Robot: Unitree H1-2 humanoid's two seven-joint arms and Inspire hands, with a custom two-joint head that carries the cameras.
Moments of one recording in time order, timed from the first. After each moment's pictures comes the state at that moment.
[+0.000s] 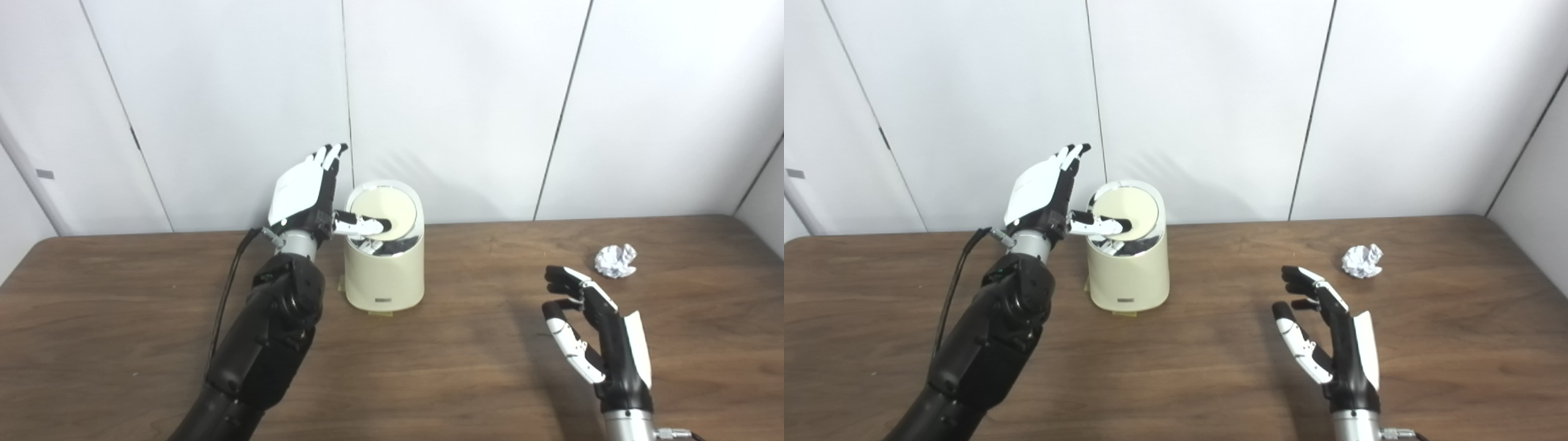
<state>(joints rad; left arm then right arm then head) -0.68 0.17 -0.36 0.18 0.78 0.45 0.03 0.00 -0.06 -0.02 -0.08 -0.36 -0.25 -0.23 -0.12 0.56</state>
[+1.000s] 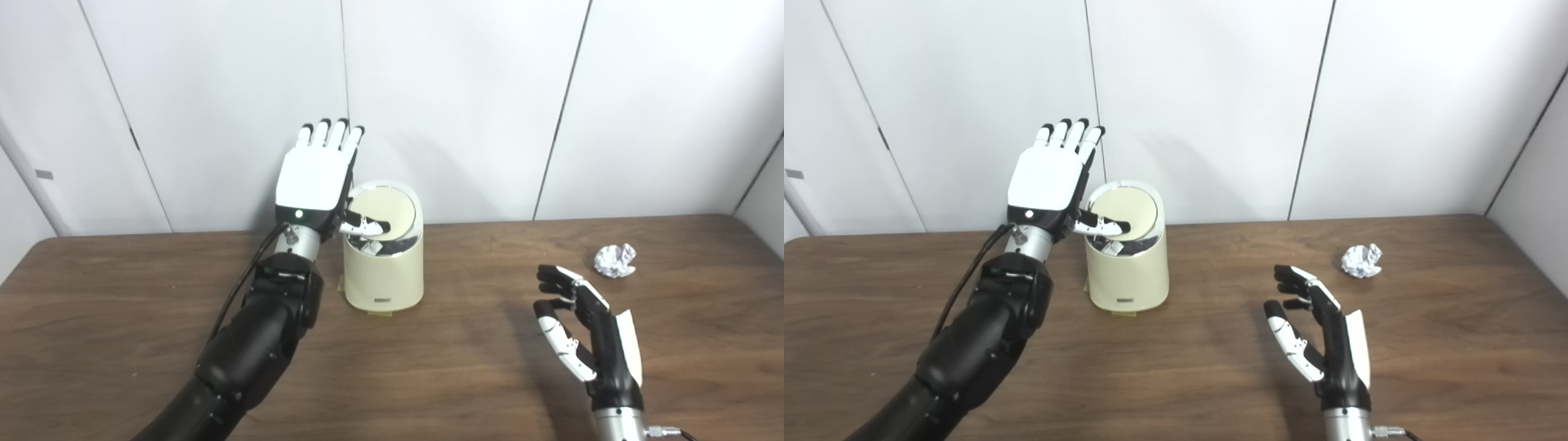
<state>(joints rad) -0.71 0.25 -0.49 0.18 1.17 0.40 0.01 -0.01 -0.04 -0.02 -0.08 -0.35 -0.24 -0.23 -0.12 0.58</state>
